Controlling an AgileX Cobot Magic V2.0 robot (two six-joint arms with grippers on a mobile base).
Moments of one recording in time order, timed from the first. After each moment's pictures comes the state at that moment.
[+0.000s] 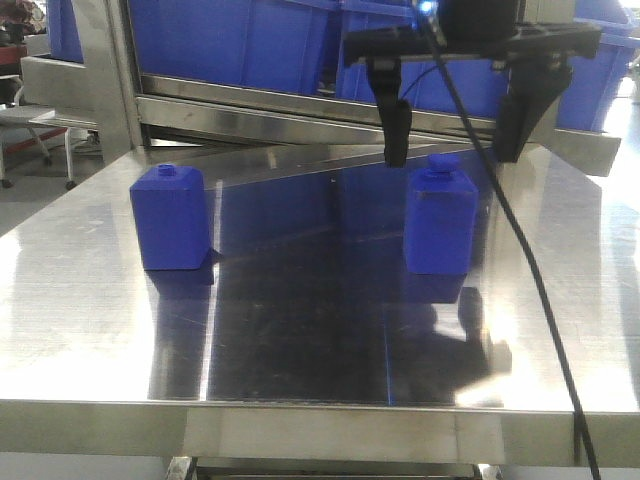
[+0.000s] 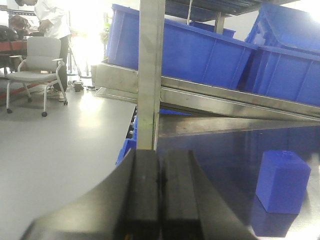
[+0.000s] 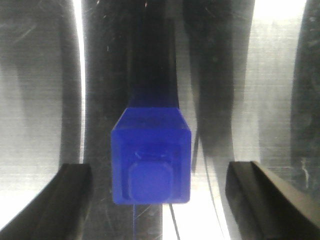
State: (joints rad) left arm -0.05 -0.01 0.01 -0.07 0.00 0.02; right arm 0.50 1.89 -1.68 -0.10 1.22 0.61
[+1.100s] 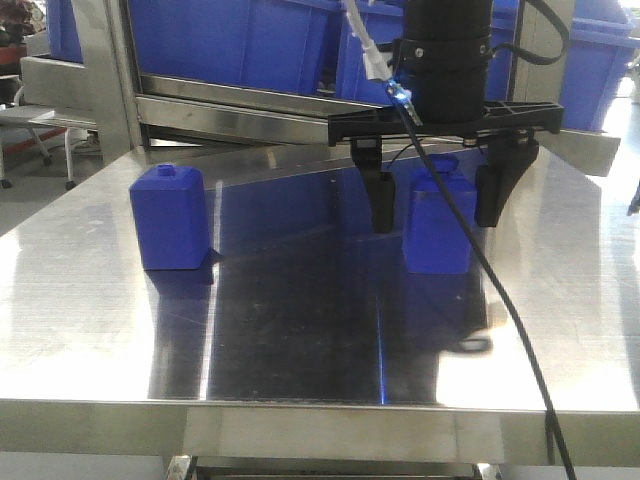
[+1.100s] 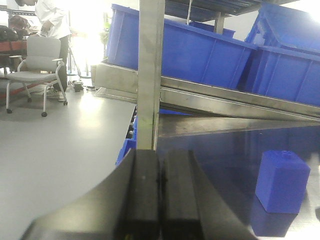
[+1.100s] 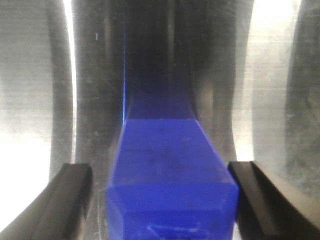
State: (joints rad) left arm -0.05 -0.01 0.01 -0.07 0.00 0.02; right arm 0.50 2.01 -1.69 -0.07 1.20 0.60
